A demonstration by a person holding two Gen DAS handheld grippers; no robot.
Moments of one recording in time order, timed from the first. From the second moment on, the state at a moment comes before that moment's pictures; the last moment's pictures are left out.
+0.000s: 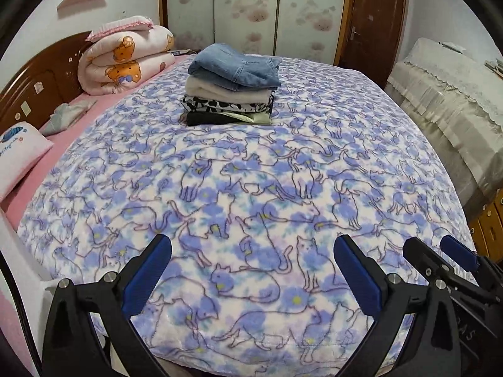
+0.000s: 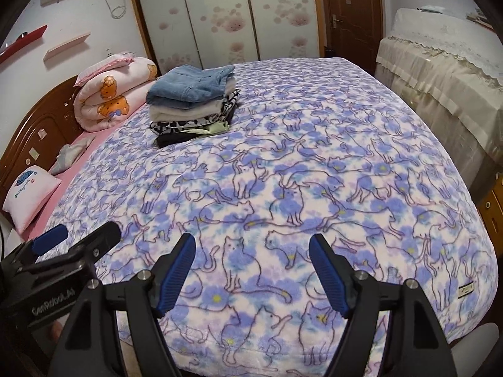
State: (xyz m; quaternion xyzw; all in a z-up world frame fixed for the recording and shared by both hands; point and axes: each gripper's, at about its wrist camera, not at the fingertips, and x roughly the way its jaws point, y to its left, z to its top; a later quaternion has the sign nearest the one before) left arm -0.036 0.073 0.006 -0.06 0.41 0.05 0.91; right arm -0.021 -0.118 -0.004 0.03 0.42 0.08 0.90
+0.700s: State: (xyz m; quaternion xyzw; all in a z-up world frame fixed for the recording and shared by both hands) left arm -0.038 0.065 -0.007 -0.07 0.43 0.03 0.90; right arm -0.022 -0.125 -0.017 0.04 0.44 0.05 0.89
